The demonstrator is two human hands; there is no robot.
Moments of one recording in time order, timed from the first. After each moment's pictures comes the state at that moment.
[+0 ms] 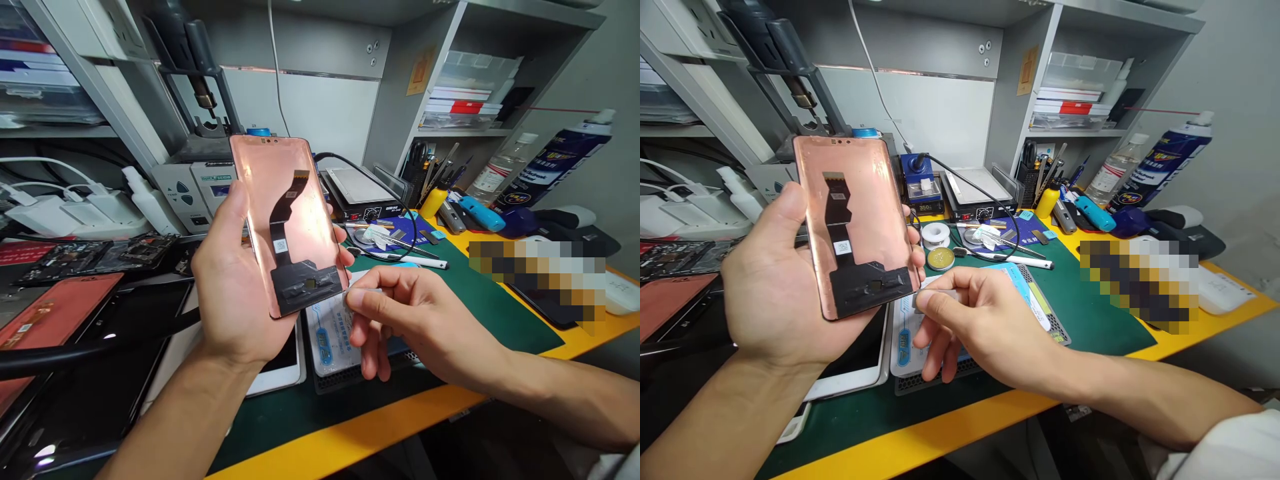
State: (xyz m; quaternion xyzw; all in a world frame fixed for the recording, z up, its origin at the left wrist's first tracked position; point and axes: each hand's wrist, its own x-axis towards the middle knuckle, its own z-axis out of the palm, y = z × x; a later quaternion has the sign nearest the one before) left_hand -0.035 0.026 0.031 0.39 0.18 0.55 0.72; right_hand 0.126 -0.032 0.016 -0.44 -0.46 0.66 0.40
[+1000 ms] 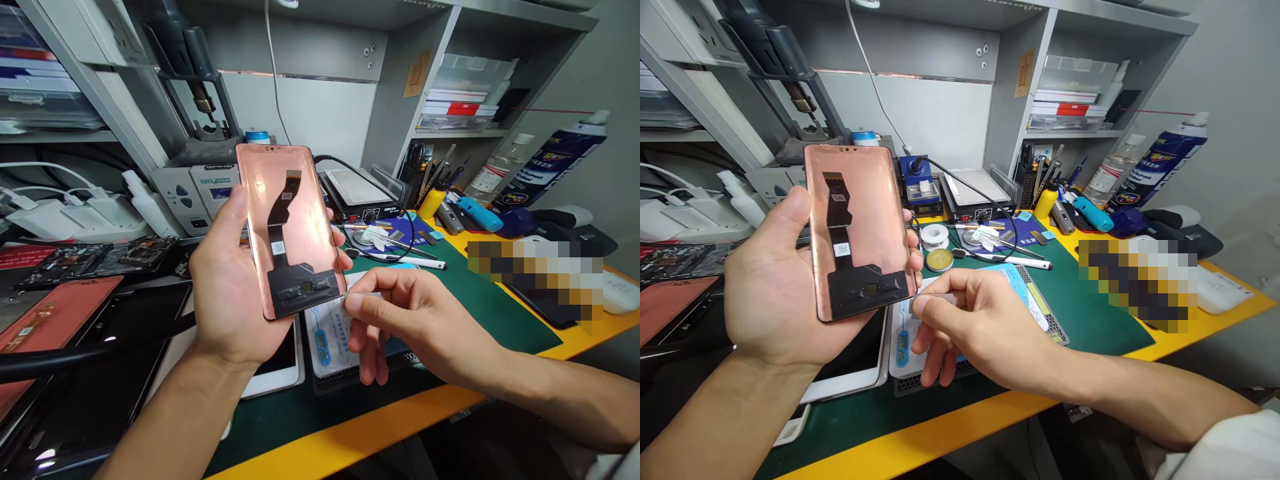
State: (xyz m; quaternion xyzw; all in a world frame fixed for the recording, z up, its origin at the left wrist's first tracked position) left_hand -0.039 0.026 0.036 0.40 0.18 0.51 0.74; right_hand 0.128 -0.033 0.017 -0.43 -0.48 0.66 0.39
